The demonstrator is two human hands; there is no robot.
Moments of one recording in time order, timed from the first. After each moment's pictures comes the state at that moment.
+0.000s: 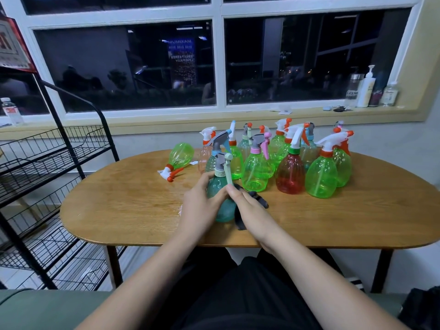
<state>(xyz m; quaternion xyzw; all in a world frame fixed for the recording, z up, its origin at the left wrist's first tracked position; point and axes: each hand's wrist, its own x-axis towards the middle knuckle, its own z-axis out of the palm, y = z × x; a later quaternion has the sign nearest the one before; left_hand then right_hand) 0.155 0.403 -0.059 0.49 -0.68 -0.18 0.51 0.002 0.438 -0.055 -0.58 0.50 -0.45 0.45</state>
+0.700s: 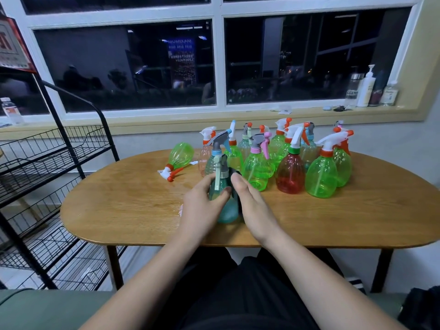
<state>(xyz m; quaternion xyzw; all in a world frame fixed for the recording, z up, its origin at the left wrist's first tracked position) 0.151 0.407 -0.059 0.50 -0.68 -0.19 0.51 0.005 0.440 -0.046 -0.59 0.44 -0.53 0.43</state>
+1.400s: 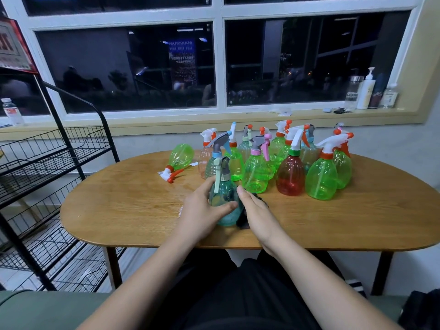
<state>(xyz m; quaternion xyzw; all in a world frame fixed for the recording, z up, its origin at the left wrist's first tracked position) 0.160 0.413 -0.057 0.49 -0.71 -0.22 0.46 -0.005 0.424 -0.072 -0.56 0.49 -0.50 0.45</state>
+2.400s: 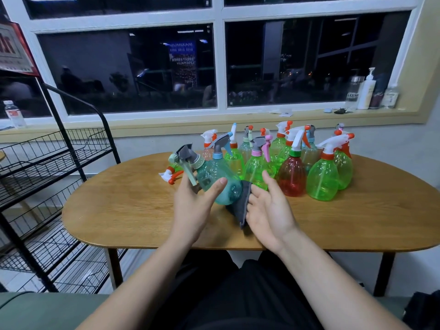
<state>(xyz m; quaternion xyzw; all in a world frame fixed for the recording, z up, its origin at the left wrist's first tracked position) 0.156 0.429 -0.033 0.41 -0.57 -0.30 0.64 -0.012 0.444 -0.040 -0.37 0.27 -0.57 0.68</state>
